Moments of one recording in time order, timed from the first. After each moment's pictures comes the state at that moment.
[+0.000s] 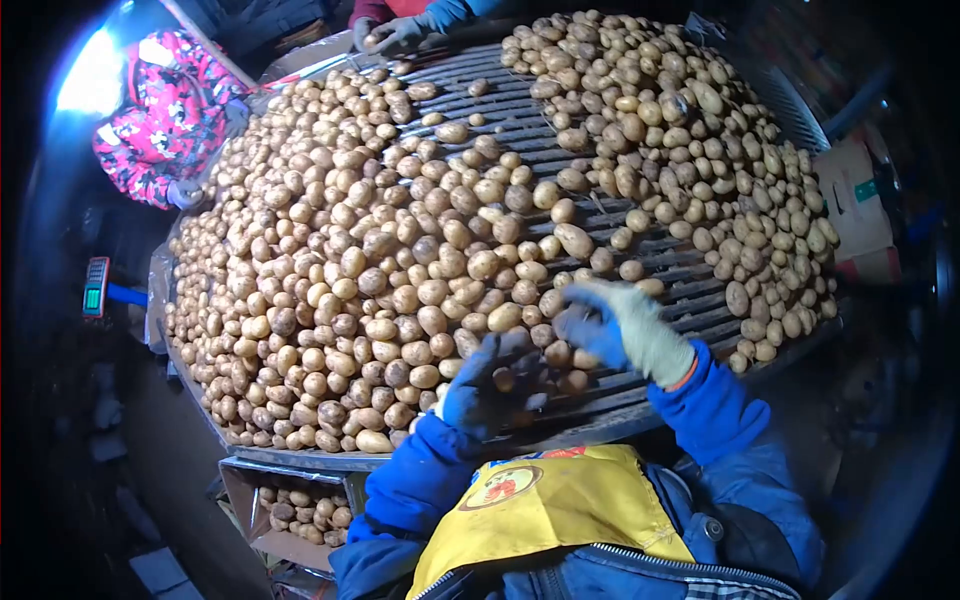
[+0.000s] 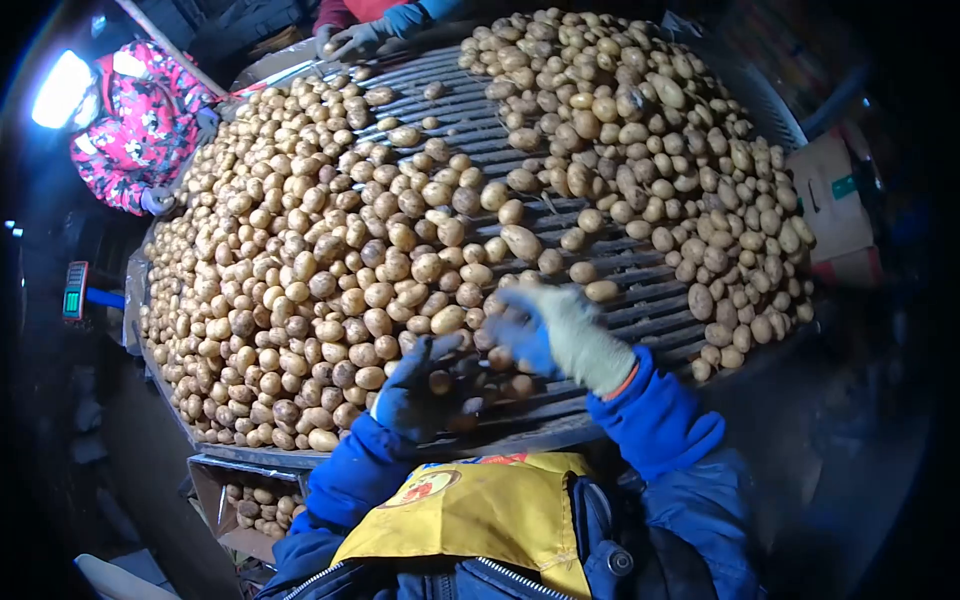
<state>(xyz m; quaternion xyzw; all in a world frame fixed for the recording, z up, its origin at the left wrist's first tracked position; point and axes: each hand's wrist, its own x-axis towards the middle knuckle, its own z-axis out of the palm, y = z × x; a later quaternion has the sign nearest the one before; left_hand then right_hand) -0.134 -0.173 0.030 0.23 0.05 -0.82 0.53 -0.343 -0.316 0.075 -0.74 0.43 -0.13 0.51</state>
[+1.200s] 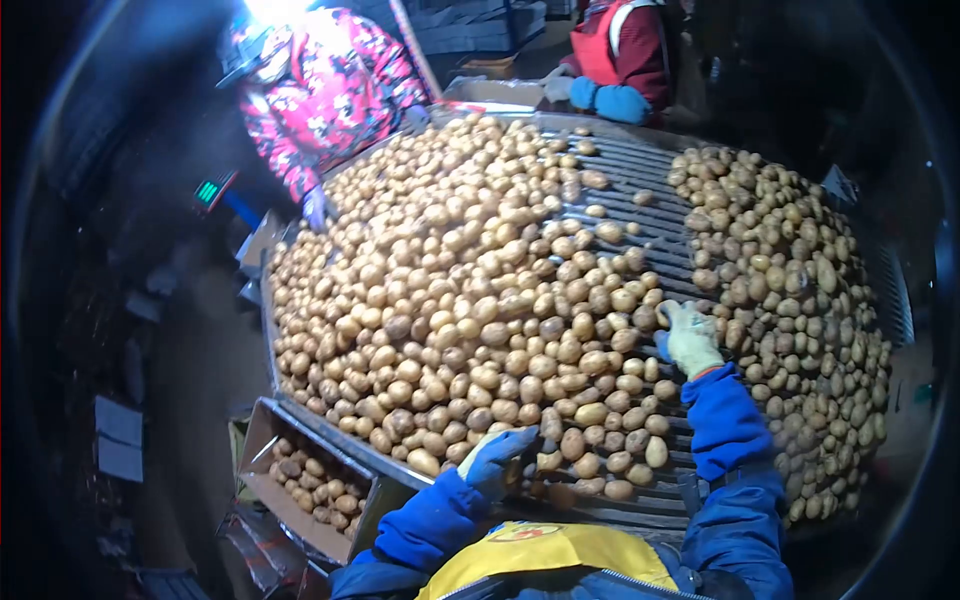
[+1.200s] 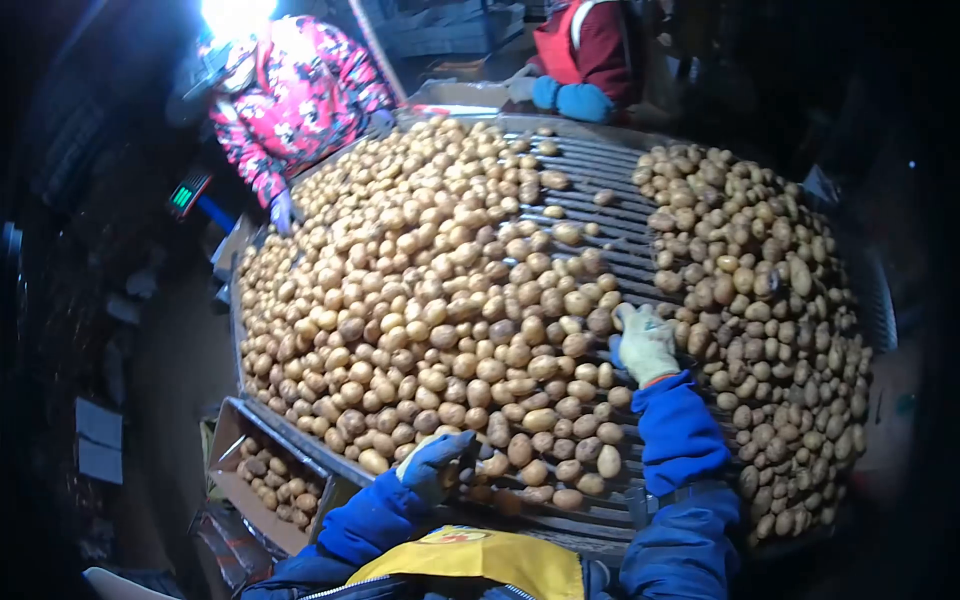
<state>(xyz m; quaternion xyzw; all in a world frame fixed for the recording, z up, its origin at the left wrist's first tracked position) -0.096 -0.136 0.059 0.49 -0.01 -0.67 0.56 -0.263 -0.488 0.011 -0.90 0.42 -0.02 0.06</state>
